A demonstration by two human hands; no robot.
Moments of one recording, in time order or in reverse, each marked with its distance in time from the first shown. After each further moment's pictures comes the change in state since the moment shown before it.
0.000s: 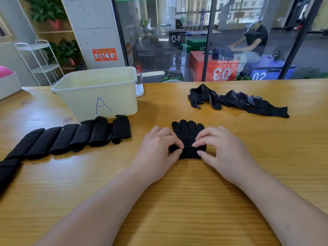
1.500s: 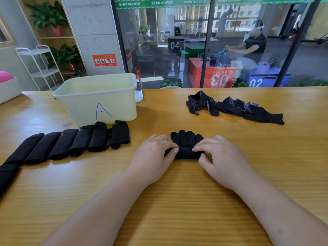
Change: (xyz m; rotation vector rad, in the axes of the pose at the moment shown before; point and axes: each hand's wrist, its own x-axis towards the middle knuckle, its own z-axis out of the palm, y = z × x) left_hand 0.006 -0.008 0.000 0.001 -0.065 -0.036; right_hand 0.002 -0.001 0.000 -0.146 -0.026 0.063
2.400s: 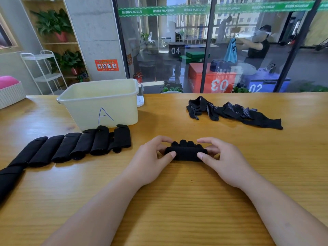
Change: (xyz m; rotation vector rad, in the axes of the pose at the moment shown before) left_hand -0.006 -0.004 -0.015 -0.340 -0.070 -0.248; right_hand 0.002 0.016 -0.003 0.575 -0.094 0.240
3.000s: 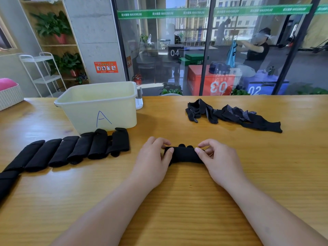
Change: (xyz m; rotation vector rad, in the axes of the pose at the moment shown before) left_hand 0.010 0.008 0.019 0.204 0.190 -0.025; right_hand 0.013 -0.008 0.019 -0.210 0.240 0.089
